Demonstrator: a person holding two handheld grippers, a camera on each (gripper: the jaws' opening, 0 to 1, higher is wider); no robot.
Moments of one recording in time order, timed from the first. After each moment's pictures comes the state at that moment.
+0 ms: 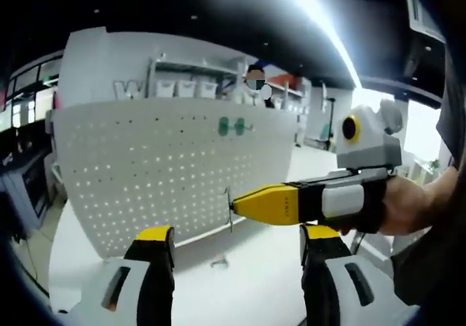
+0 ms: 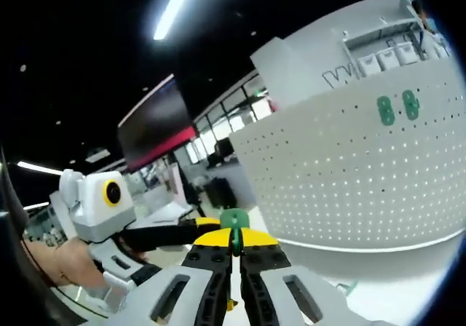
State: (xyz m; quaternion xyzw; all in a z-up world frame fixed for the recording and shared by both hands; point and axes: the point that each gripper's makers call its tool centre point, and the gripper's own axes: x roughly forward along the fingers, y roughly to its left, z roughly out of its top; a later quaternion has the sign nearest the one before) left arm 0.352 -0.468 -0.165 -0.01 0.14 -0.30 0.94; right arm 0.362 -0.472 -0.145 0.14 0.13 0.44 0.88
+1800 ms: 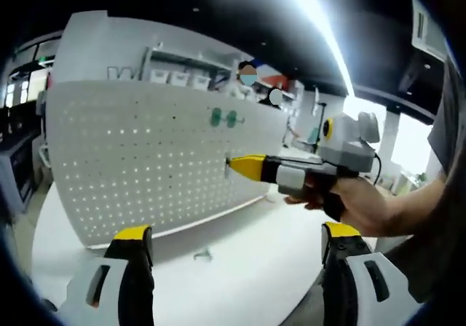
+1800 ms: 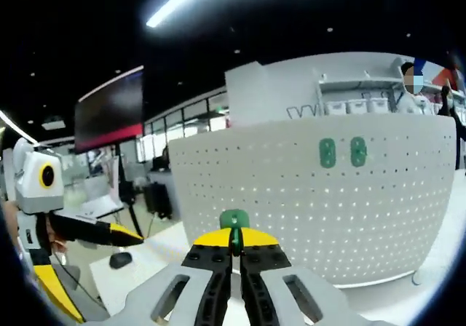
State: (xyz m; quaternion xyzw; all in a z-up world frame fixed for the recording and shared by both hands) left arm 0.346 -0.472 -0.179 -0.05 0.17 -0.34 0.92; right arm 0.441 -0.542 -0.153 0.03 0.05 0.28 0.96
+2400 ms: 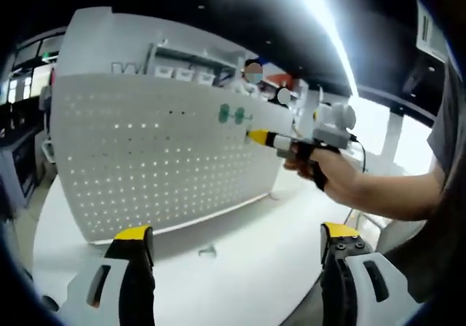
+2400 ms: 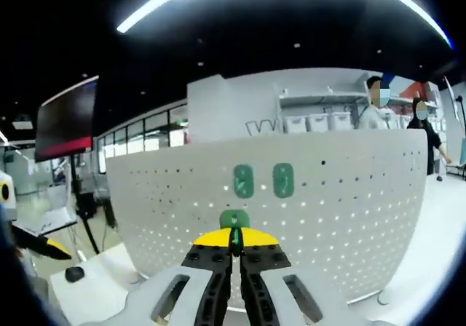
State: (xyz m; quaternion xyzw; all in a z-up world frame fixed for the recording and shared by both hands) left arm 0.350 -0.461 -0.184 -0.05 0.18 -0.33 0.93; right arm 0.516 -0.633 -0.133 0.03 0.01 0.16 0.99
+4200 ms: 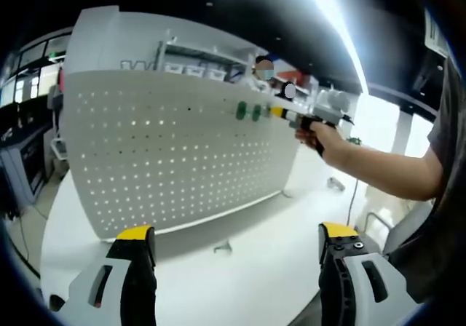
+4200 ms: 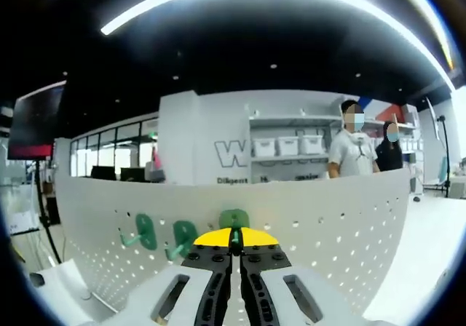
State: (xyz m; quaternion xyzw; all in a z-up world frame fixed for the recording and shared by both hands) left arm 0.361 -0.440 -0.190 -0.05 0.19 -0.30 0.93; right arm 0.577 -0.705 -0.089 0.01 -0.04 0.08 1.00
